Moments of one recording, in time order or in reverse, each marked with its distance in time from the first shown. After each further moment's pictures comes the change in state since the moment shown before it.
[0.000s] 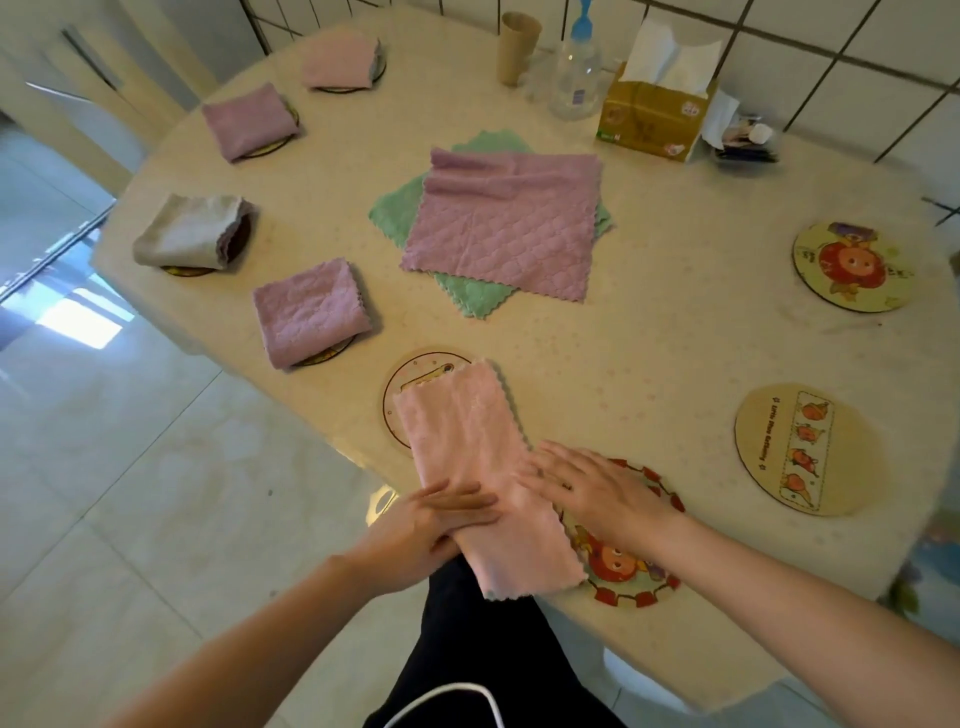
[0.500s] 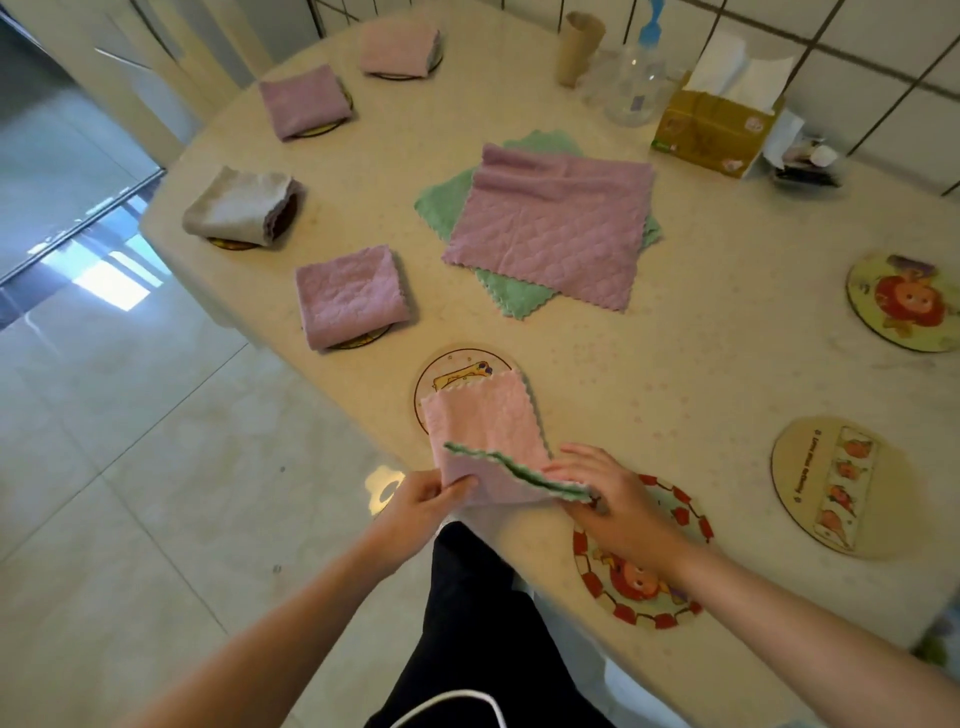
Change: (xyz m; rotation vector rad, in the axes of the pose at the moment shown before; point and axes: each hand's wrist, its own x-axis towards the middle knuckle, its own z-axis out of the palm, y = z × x) left_hand -0.004 0.003 -0.010 -0.835 0.359 -0.649; right_hand 0.019 -0.016 -0.011 0.746 0.268 0.208
